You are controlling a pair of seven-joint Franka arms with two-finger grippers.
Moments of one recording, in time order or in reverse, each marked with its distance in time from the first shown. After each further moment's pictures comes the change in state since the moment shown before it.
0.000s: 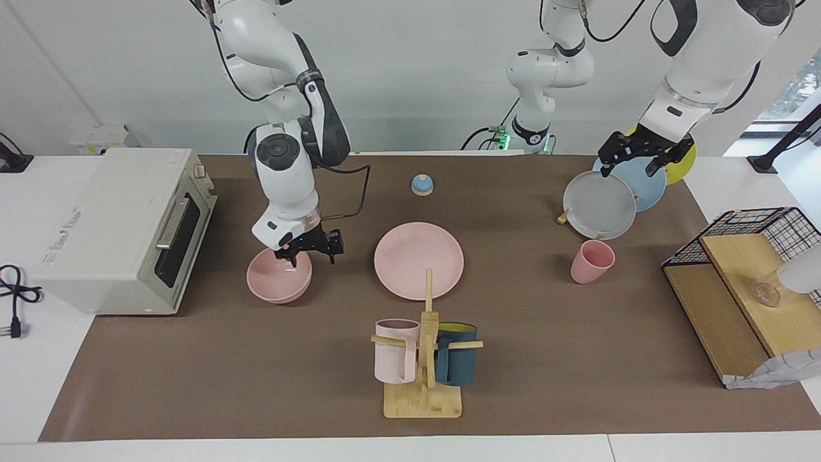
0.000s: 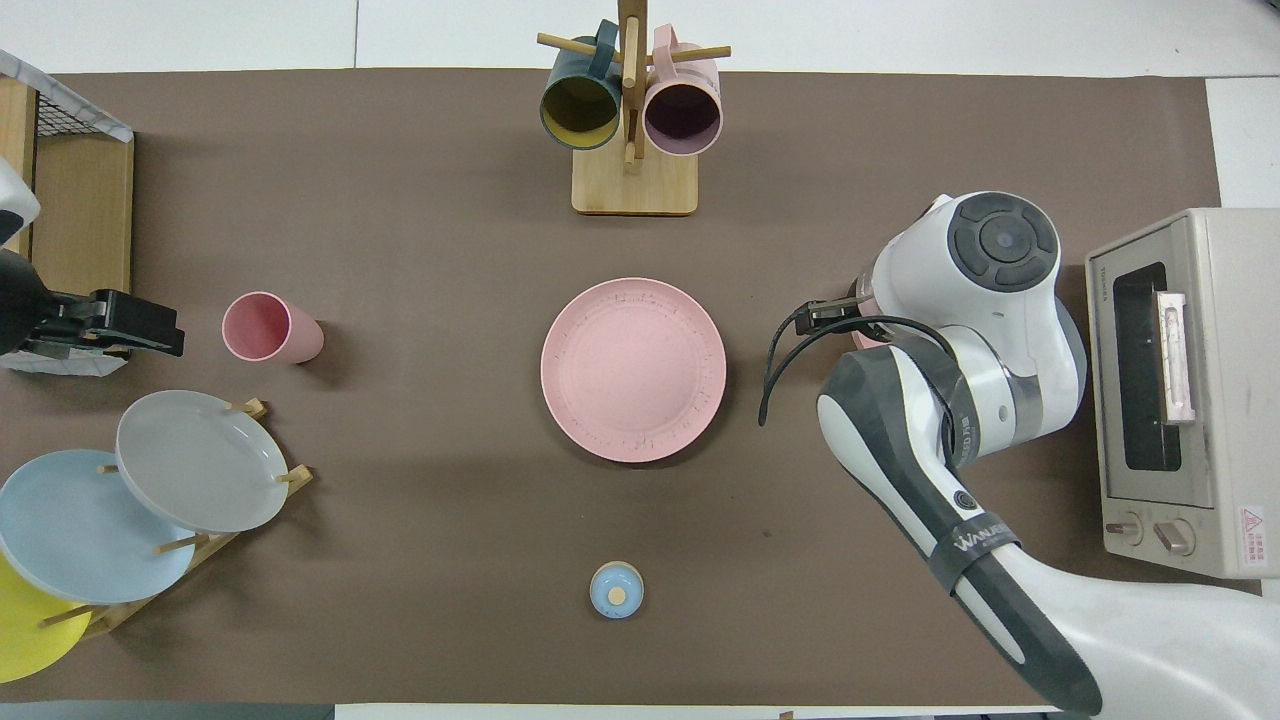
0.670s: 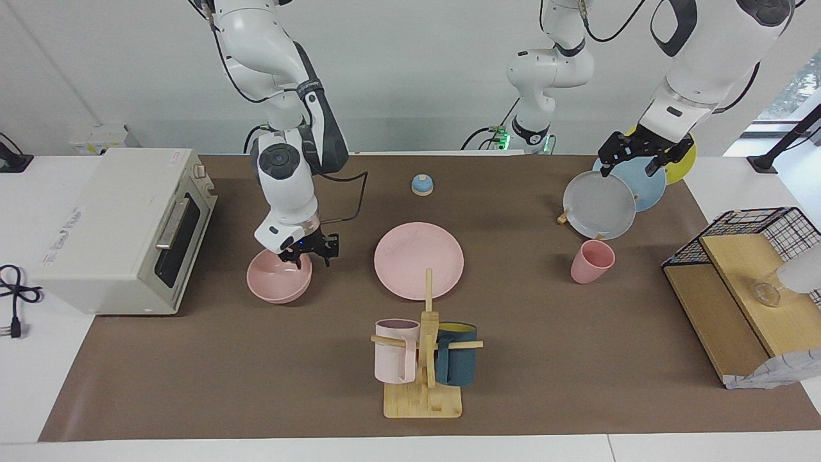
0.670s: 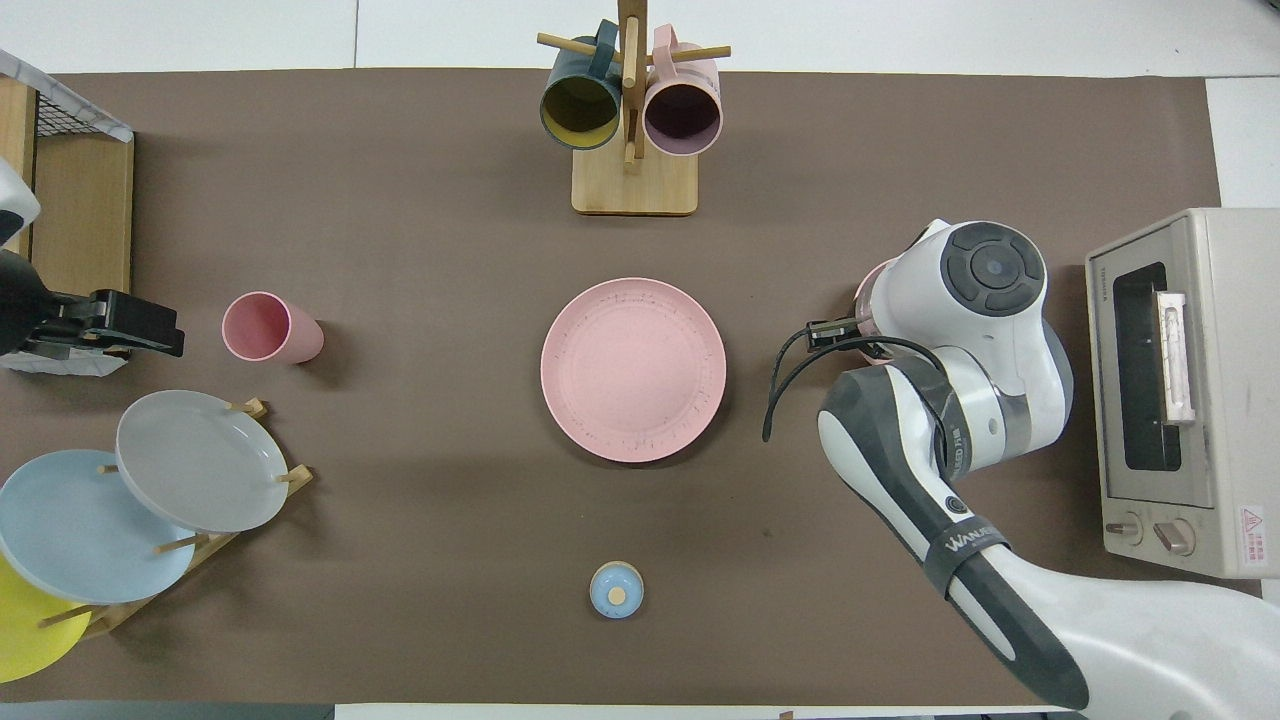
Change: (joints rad) left arm 0.000 0.000 0.000 0.000 0.000 -0.001 -0.003; right arm -0.005 0.001 -0.001 -0.071 0.000 0.061 -0.020
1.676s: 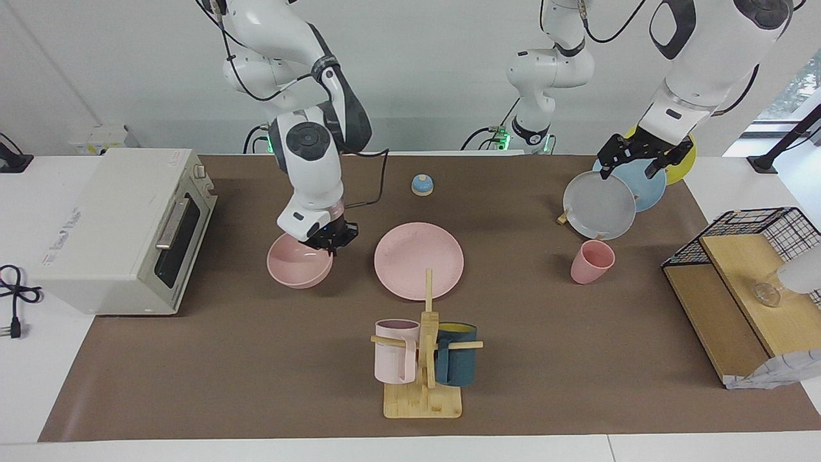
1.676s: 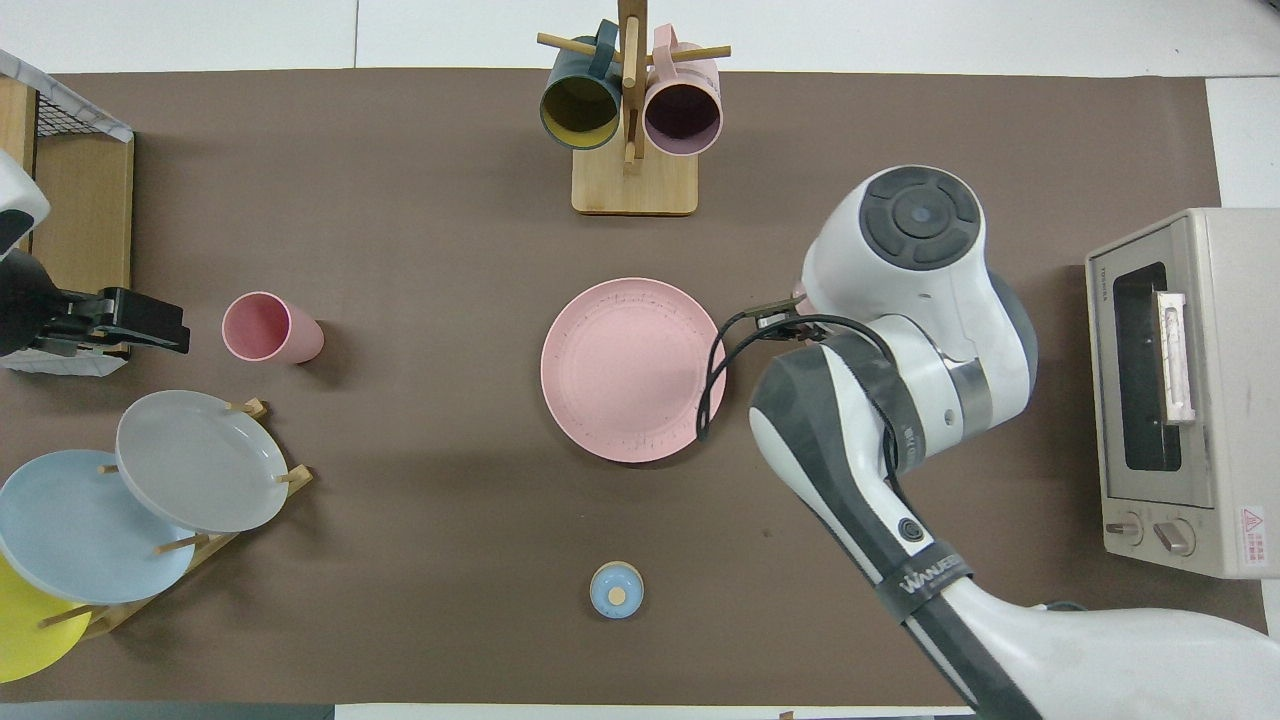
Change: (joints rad) left arm 0.000 0.008 0.000 -0.019 0.000 0.034 0.000; right arm 0.129 0.035 0.004 0.289 -0.011 -0.303 0.089
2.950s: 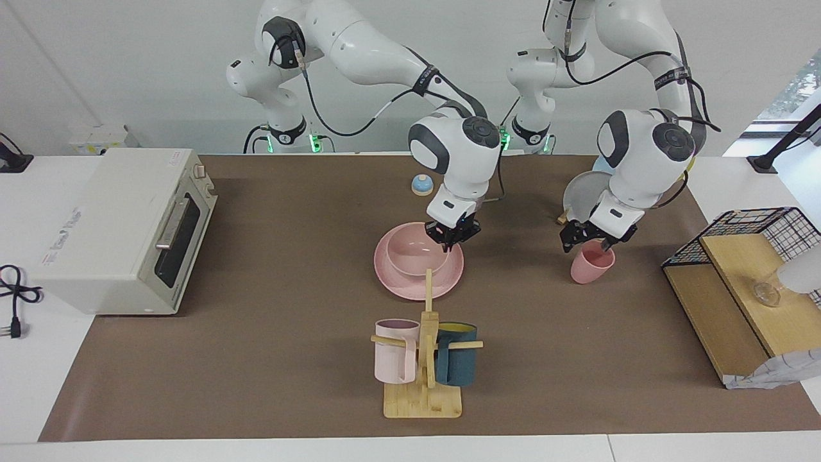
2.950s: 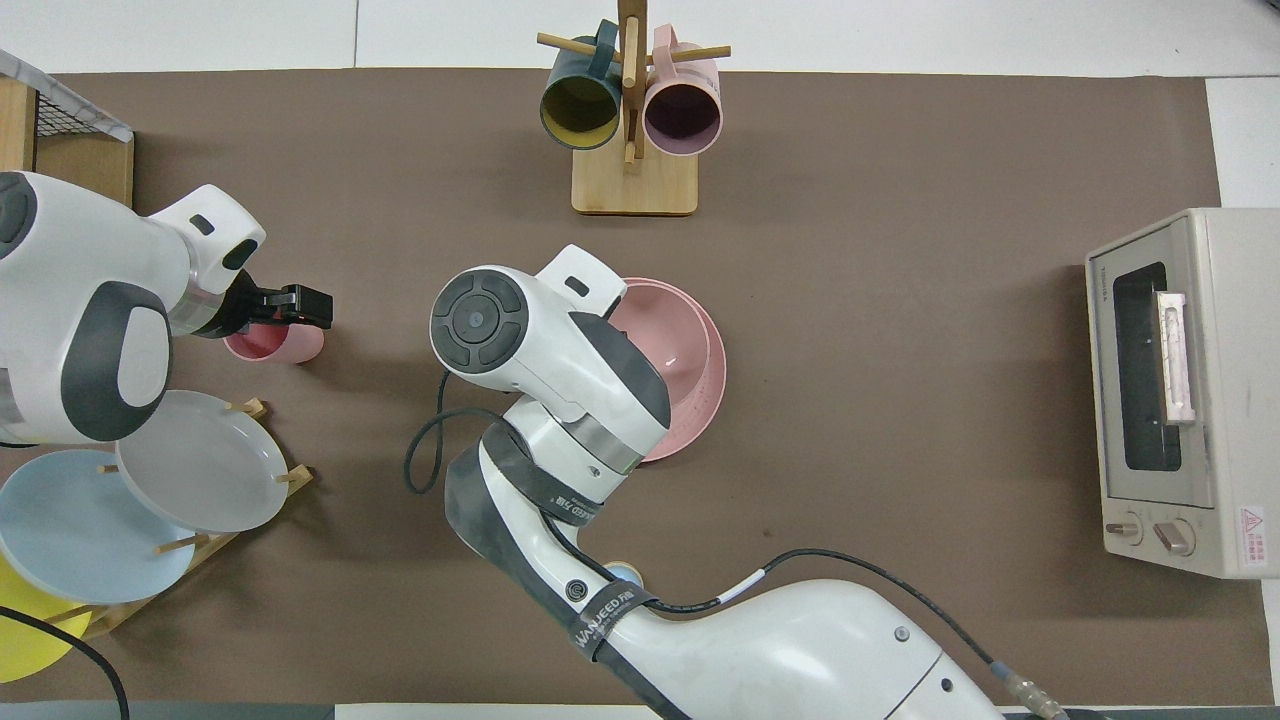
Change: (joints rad) left arm -0.015 0.181 -0.015 -0.305 -0.038 0.549 -0.036; right arm 0.323 0.386 0.002 0.438 -0.081 -0.042 0.395
